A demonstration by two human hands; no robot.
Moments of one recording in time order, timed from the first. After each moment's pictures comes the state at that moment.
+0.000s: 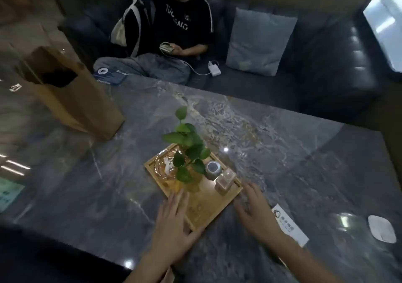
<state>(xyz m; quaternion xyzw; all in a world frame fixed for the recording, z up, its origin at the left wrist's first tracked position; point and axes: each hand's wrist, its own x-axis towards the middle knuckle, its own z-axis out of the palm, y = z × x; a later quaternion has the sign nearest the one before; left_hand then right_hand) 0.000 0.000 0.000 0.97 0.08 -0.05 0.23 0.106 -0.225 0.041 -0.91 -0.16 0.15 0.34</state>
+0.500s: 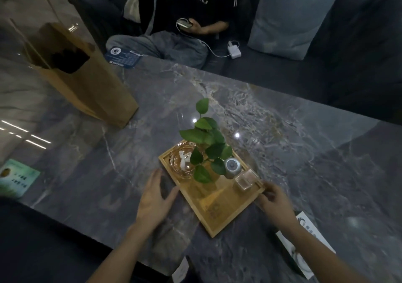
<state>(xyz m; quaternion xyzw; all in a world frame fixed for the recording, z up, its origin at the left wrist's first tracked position) 0.036 0.098 -0.017 0.89 0.29 -0.05 0.36 0.147 -0.210 0.002 -0.86 0.08 0.23 0.46</state>
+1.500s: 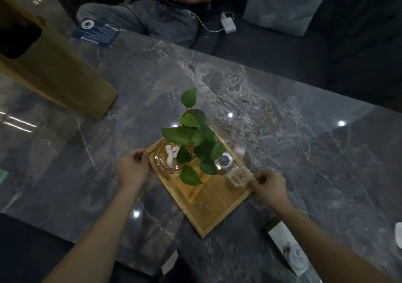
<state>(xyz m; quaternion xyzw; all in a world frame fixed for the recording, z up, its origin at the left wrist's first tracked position) 0.117 0.135 -0.034 0.77 0.46 0.08 0.43 0.195 -0.205 -0.006 -0.91 0.04 0.25 0.33</state>
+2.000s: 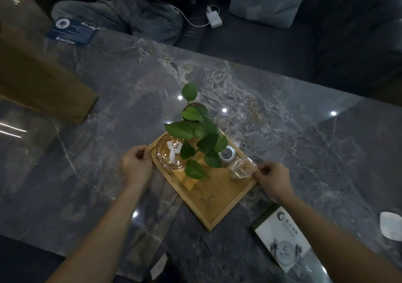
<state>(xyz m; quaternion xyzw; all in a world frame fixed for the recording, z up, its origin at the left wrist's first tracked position) 0.144 0.097 -0.039 0.76 0.46 0.07 0.44 0.224 -0.244 -0.013 -0.92 0.07 0.22 0.32</state>
